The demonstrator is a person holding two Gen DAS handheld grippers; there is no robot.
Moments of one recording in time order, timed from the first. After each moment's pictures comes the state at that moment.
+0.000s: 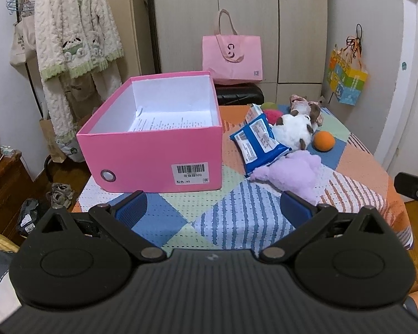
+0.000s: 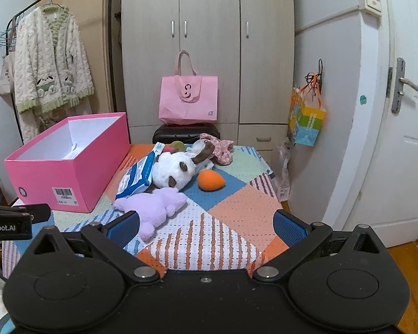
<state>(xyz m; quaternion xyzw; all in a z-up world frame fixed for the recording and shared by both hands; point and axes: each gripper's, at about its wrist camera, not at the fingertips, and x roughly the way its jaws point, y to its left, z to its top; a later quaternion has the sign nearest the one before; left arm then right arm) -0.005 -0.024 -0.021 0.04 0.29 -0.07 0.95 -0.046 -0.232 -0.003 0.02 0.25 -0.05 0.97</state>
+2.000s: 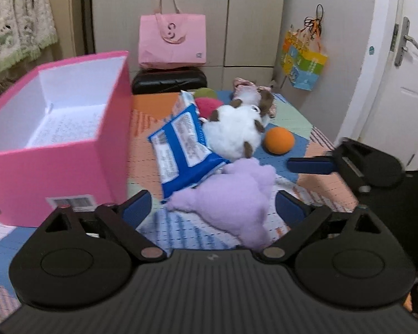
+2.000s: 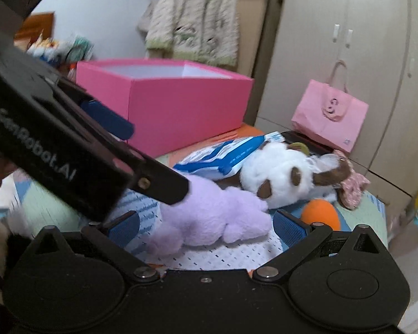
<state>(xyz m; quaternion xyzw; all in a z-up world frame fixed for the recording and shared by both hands) 0.093 -0.097 -0.065 0.02 0.33 -0.19 0.93 0.093 -0.223 -0.087 -0.16 0.24 0.27 0.92</state>
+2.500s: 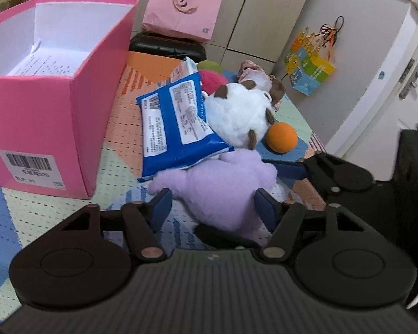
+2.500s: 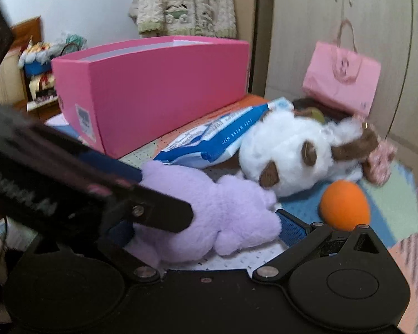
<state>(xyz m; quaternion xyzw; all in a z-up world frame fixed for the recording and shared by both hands) 0.127 -0.090 -0.099 -0.09 0.38 -0.20 0.90 0.139 -0.233 -0.099 -0.07 0.32 0.28 0.90</state>
